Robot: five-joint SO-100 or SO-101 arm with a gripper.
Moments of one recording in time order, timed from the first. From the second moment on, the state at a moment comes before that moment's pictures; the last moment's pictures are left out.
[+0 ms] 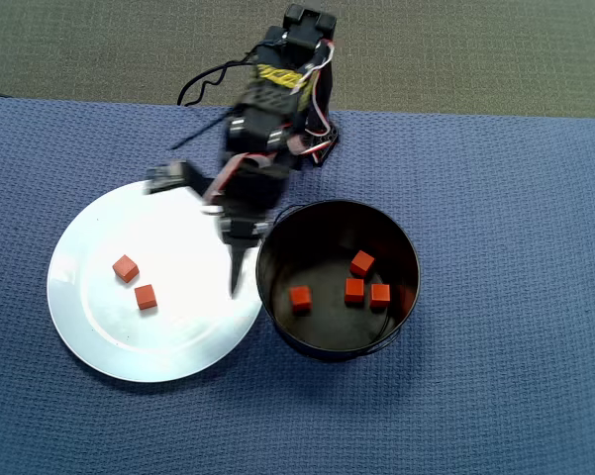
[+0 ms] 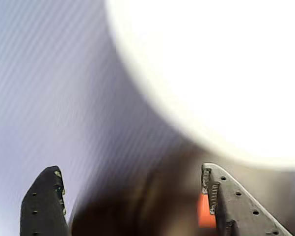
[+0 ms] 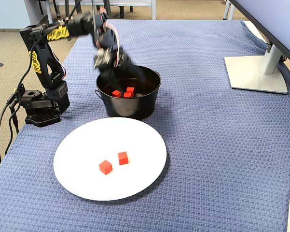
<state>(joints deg) 19.1 97.6 87.2 74.3 -24.4</state>
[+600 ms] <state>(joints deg) 33.4 70.0 81.6 64.0 -39.2</state>
